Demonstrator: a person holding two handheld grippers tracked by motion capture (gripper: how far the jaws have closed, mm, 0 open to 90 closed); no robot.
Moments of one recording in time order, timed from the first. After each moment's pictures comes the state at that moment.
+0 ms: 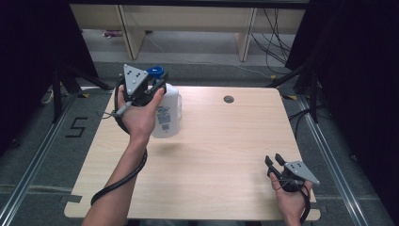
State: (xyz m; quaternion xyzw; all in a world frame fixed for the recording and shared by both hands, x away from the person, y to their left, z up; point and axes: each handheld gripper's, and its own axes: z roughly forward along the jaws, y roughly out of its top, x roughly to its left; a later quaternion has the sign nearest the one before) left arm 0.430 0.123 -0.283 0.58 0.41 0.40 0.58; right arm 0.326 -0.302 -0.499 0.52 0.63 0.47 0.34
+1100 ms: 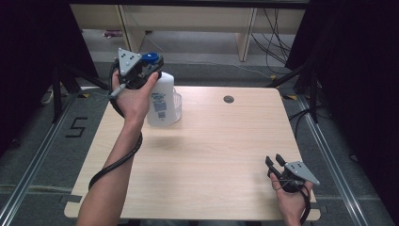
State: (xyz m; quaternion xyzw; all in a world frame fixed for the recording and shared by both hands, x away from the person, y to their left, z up) left arm 0.466 0.139 -0.266 0.57 0.41 0.40 0.58; right arm 0.325 -0.304 -0.501 0.52 0.63 0.46 0.35
